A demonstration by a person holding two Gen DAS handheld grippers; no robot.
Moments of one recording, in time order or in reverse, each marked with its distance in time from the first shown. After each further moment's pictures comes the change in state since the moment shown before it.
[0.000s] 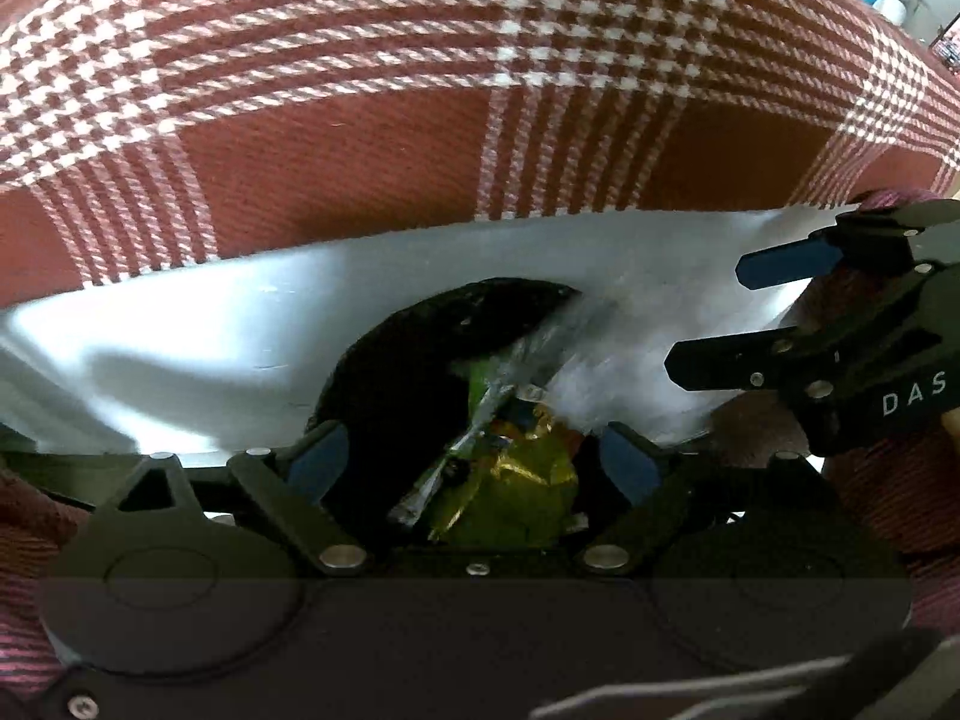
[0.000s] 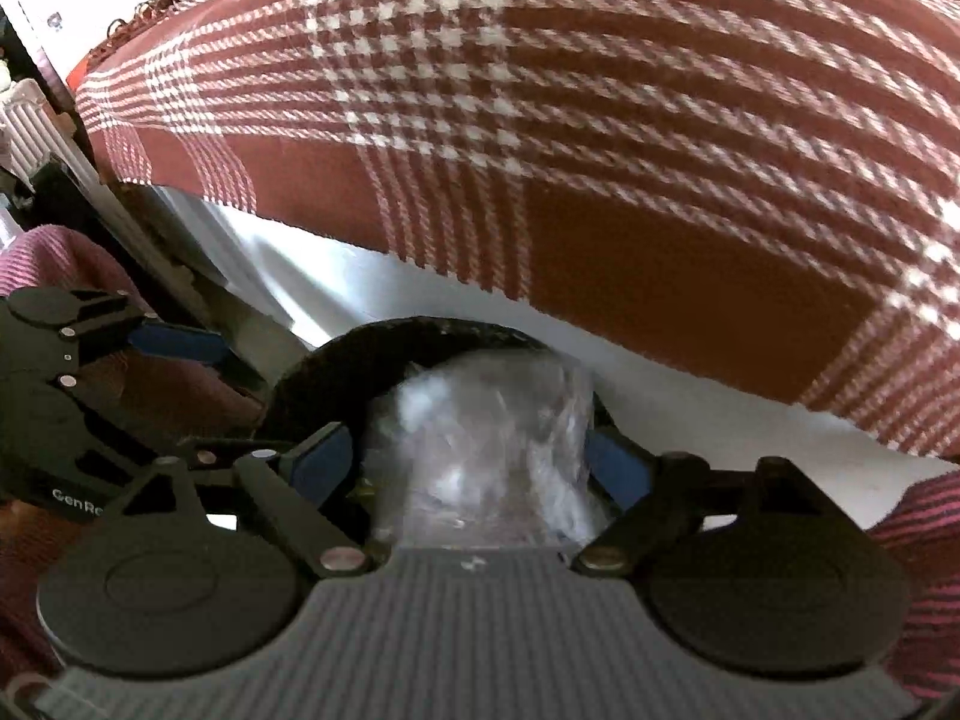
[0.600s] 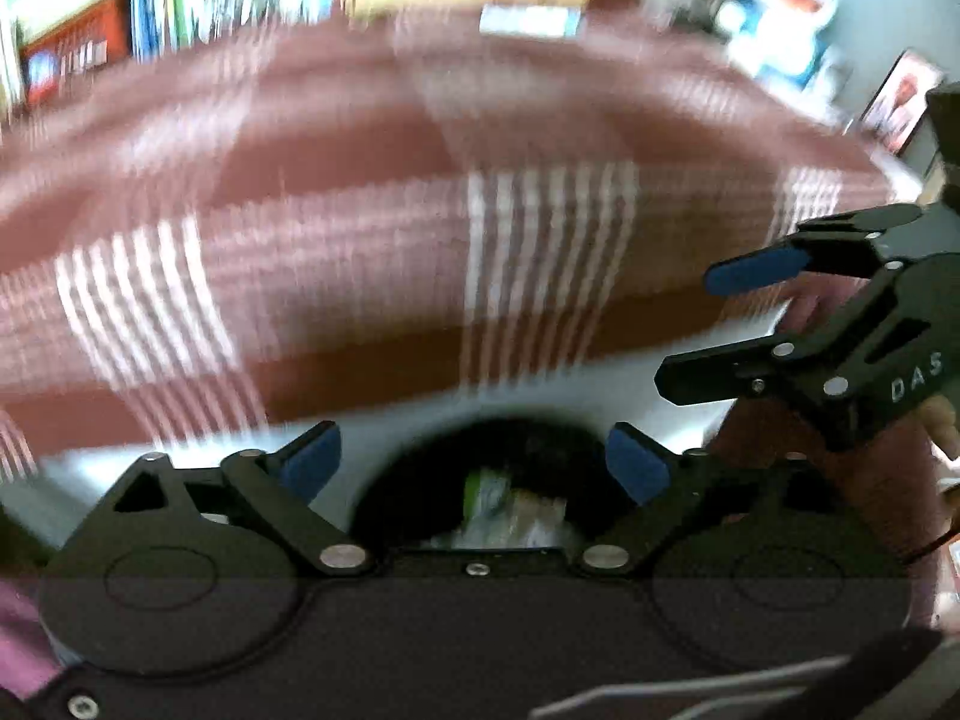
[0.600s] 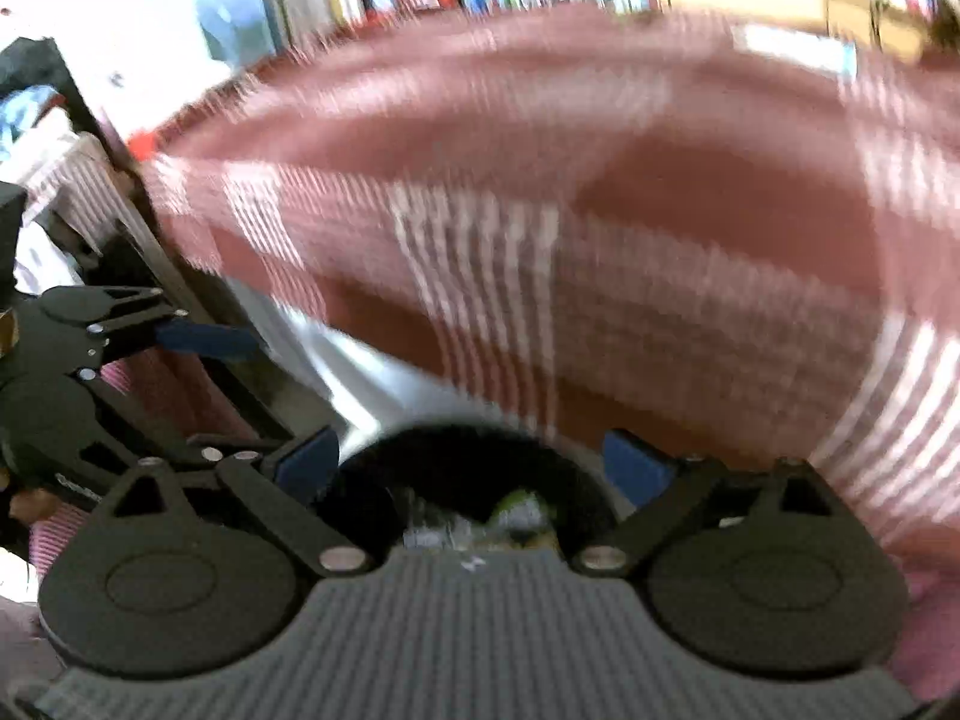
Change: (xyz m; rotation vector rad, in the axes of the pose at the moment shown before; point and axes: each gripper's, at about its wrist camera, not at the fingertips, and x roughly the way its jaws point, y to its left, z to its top) left arm -0.106 -0.004 0.040 0.093 -0.236 -0.029; right arm -0.075 0.009 0.039 -0.070 -0.175 0.057
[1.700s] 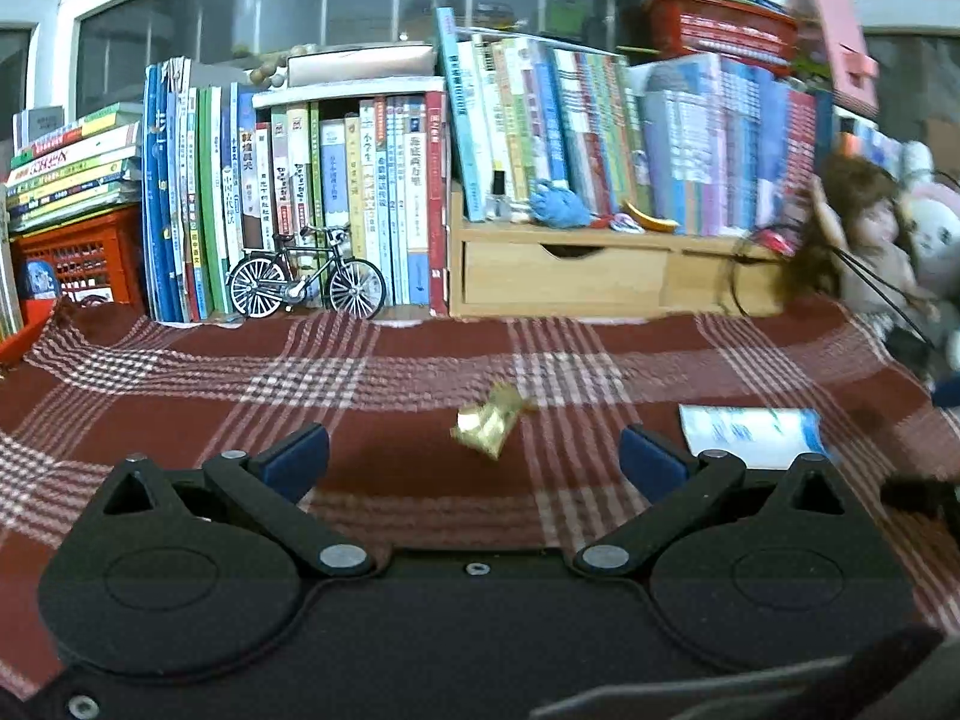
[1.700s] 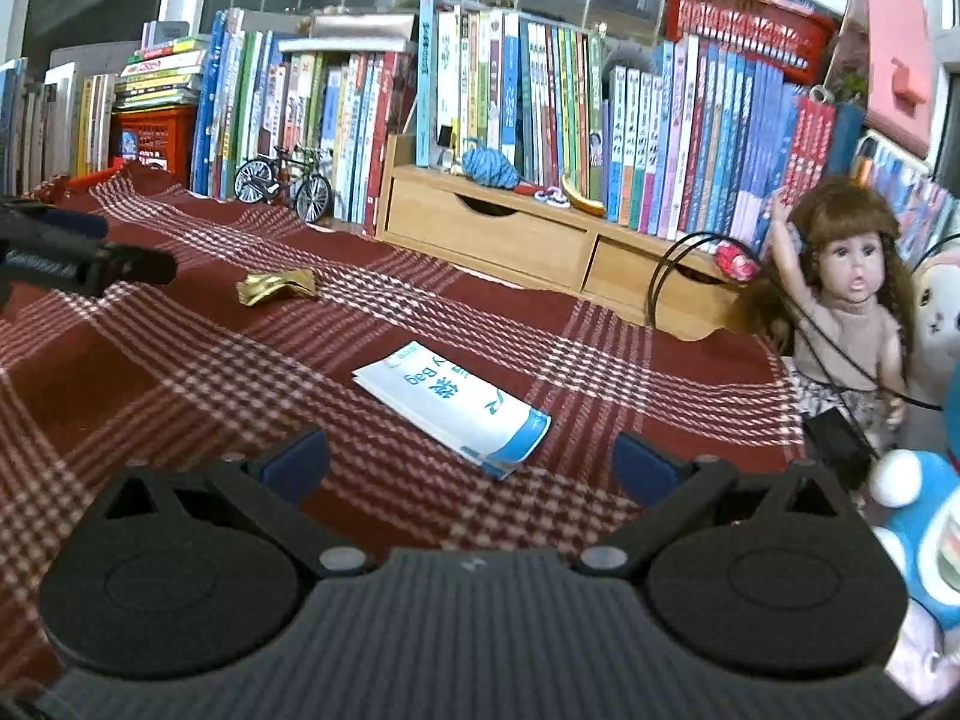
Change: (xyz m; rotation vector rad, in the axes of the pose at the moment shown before) left arm 0.197 0.096 0.302 -0.134 -0.392 0.187; right arm 0.030 -0.190 0.193 -0.118 -0.260 -0.470
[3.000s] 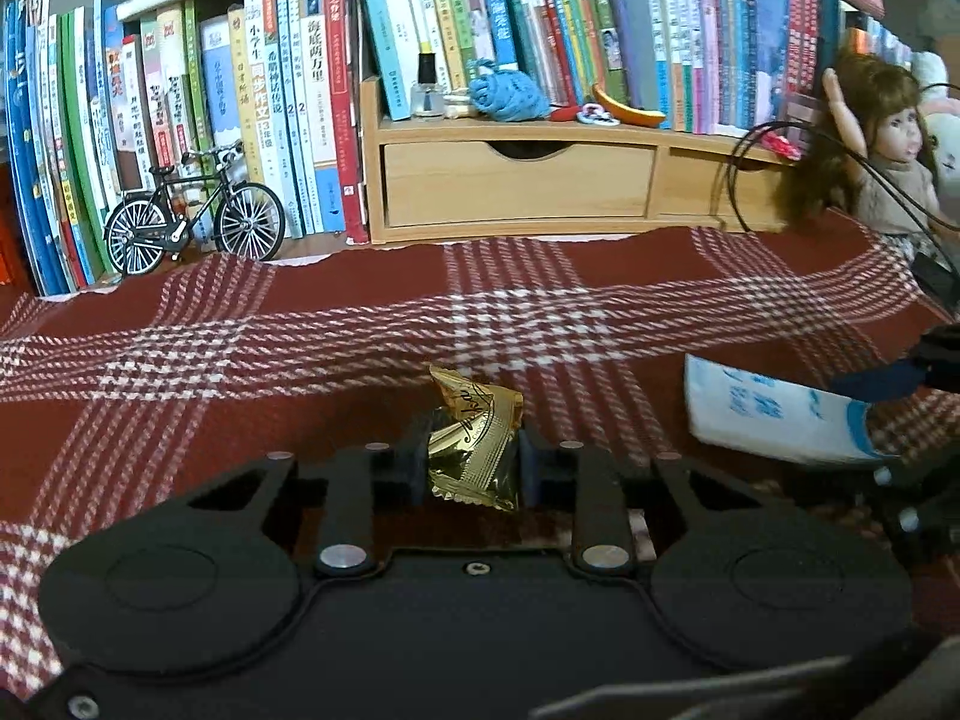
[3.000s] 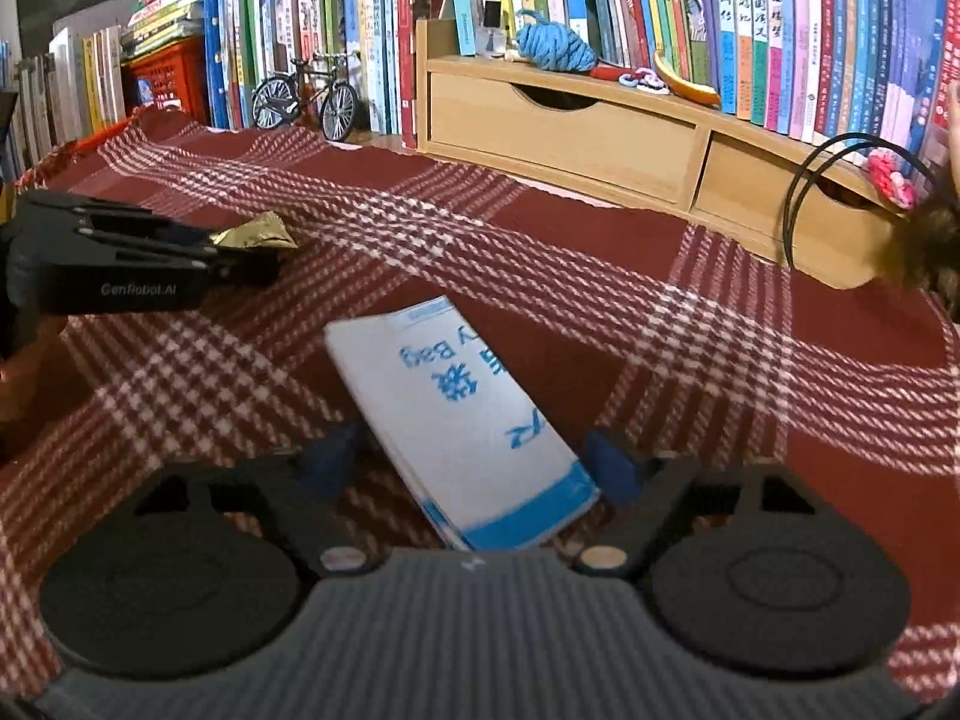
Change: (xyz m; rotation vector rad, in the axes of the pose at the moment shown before) left arm 0.107 -0.029 -0.004 0.090 0.182 -0.091; right arm 0.116 -0.017 0.015 0.028 0.196 0.215
